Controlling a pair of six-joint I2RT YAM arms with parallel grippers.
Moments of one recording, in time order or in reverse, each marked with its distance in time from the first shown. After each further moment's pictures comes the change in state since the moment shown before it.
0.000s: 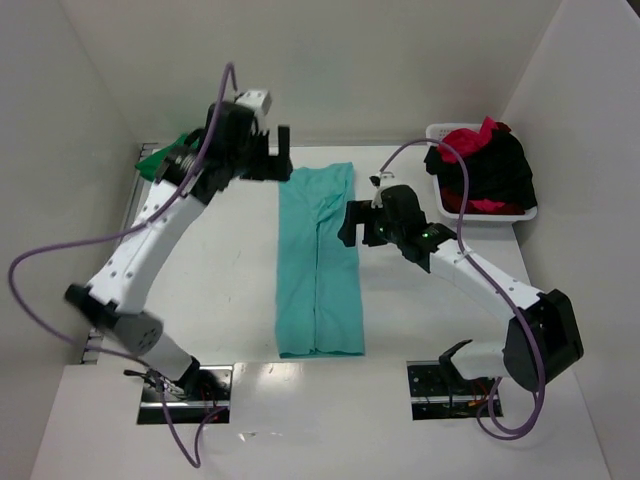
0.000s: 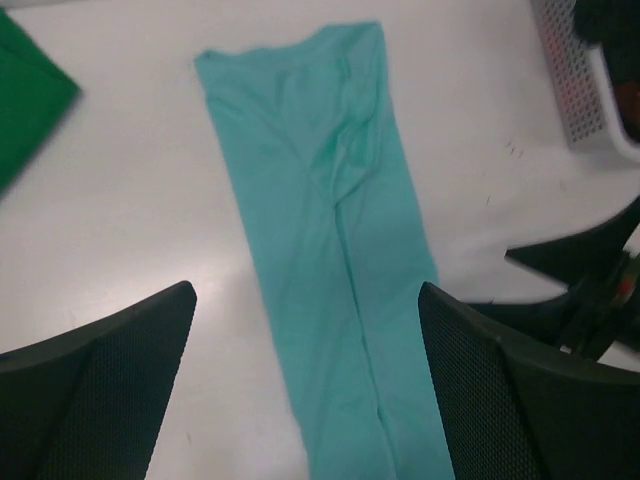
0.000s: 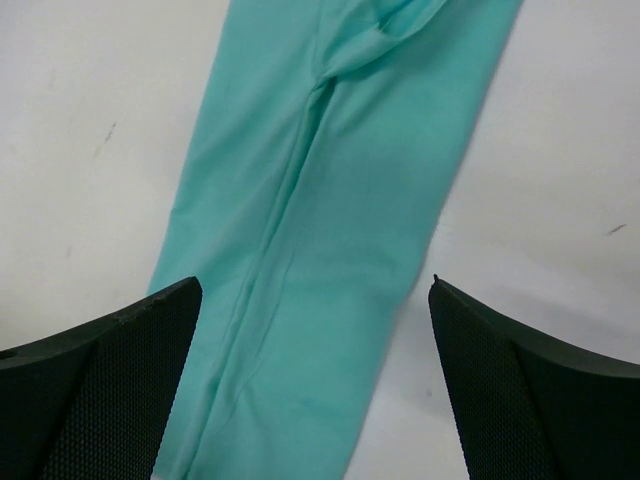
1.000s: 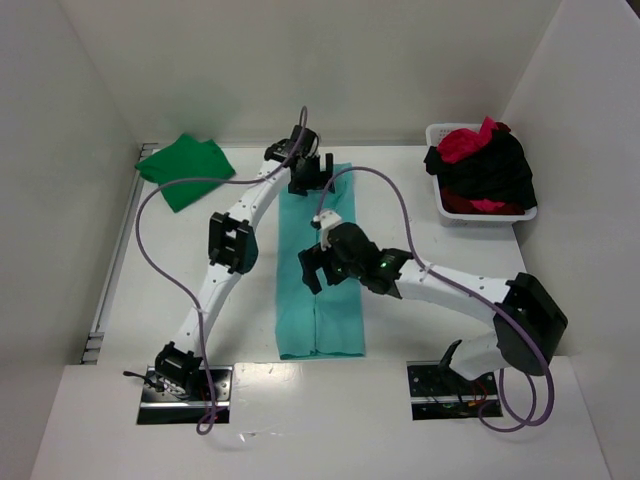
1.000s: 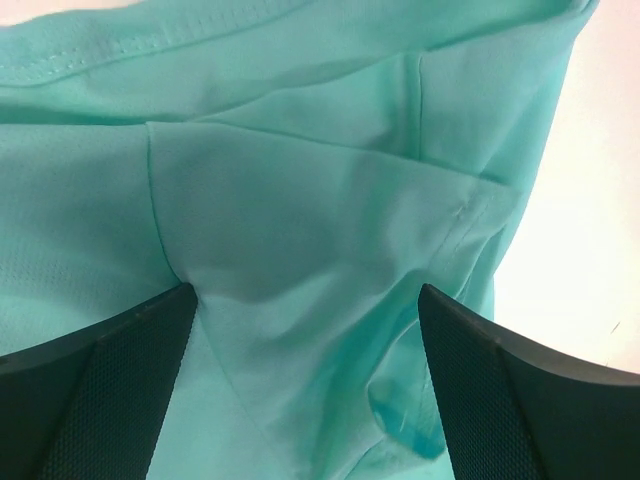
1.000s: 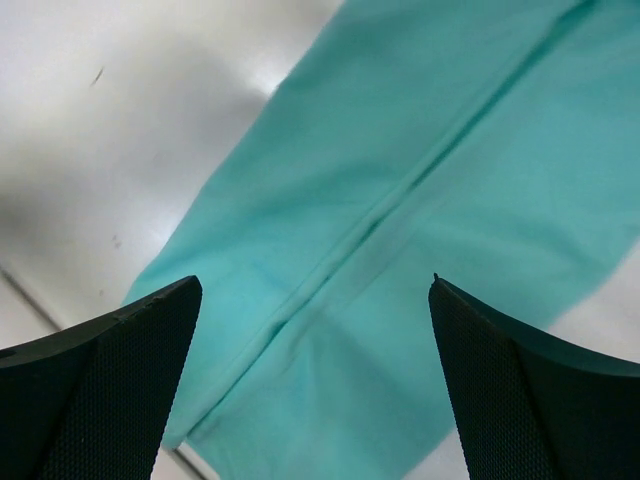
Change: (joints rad) left arm 0.091 1.118 0.726 0.040 0.297 -0.126; right arm 0.401 0.110 -0.040 0.058 0.094 -0.103
